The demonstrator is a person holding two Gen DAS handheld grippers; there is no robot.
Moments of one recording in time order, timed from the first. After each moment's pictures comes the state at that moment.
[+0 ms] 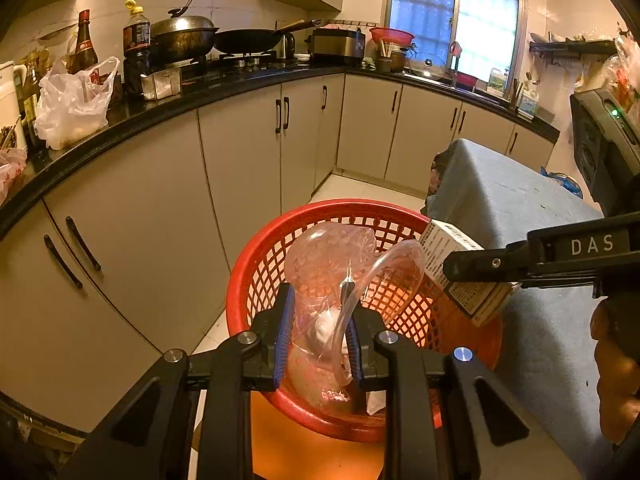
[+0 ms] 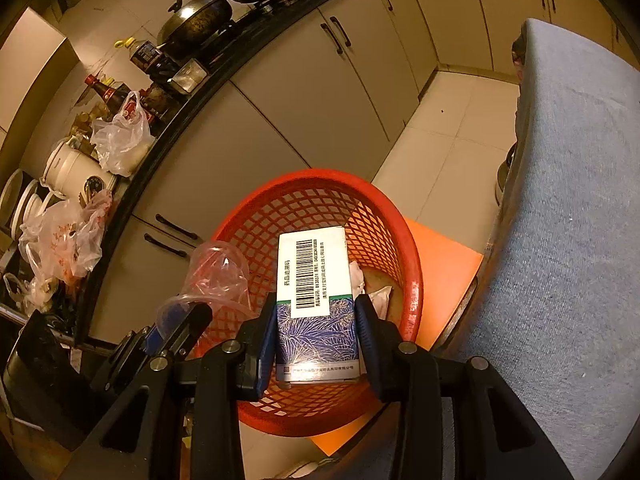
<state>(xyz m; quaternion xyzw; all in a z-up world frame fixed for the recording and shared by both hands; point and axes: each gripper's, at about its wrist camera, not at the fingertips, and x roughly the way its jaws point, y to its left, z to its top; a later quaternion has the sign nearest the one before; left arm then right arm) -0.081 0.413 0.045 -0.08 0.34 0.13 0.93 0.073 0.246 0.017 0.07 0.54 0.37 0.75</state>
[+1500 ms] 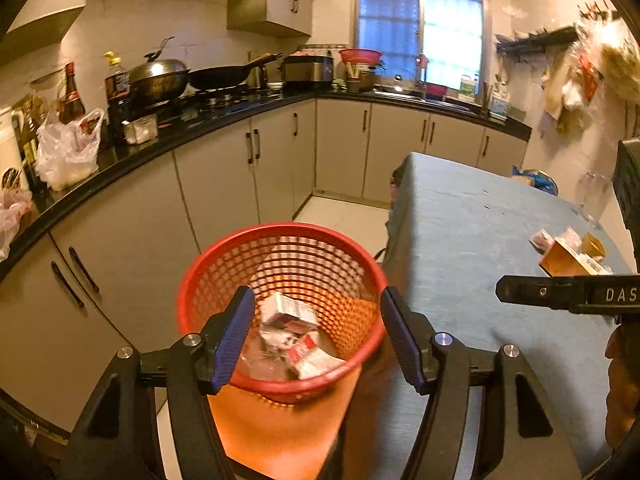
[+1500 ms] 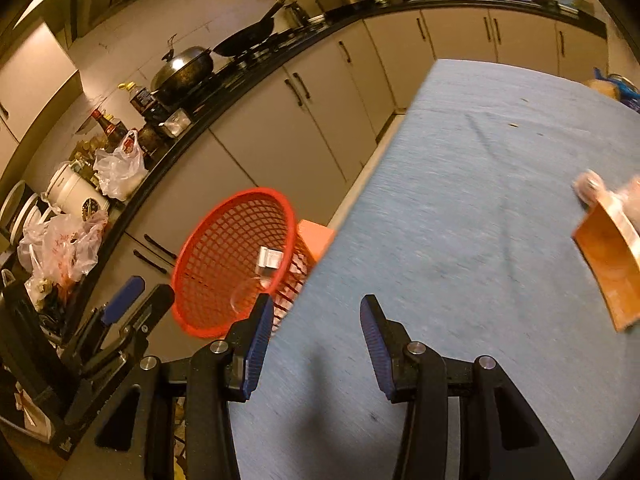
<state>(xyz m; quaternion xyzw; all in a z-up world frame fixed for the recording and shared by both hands) -0.112 0.318 0.090 -0.04 0.31 0.10 0.95 0.015 0.098 0.057 0.08 0.47 0.32 0.82</state>
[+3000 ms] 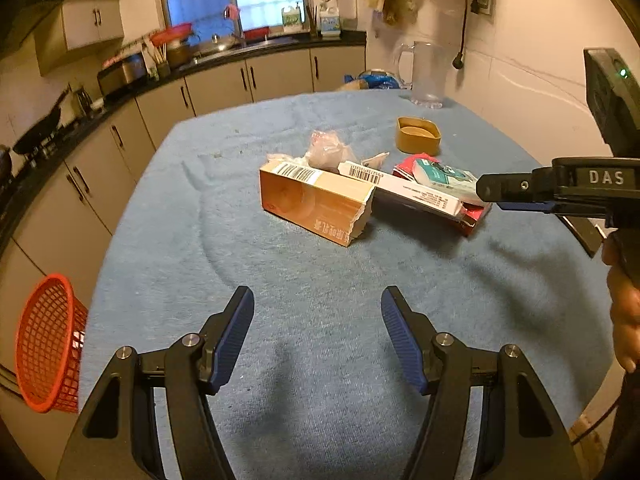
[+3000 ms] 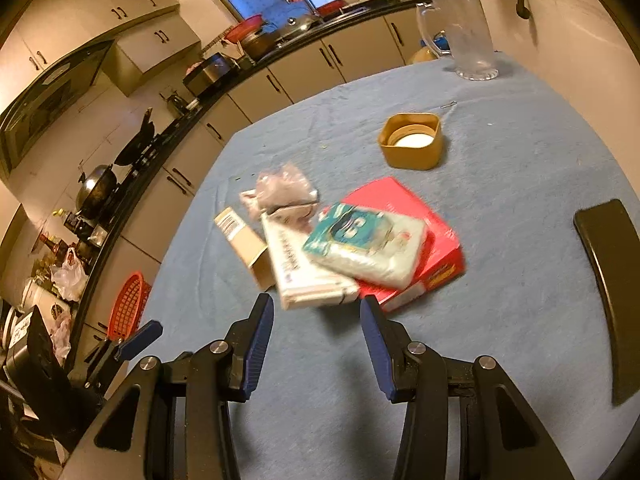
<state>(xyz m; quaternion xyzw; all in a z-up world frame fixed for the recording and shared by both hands) -0.054 0.025 0.062 0.09 0.40 -0.13 0.90 -0.003 -0.225 0.051 0.20 0.44 0.15 0.86</state>
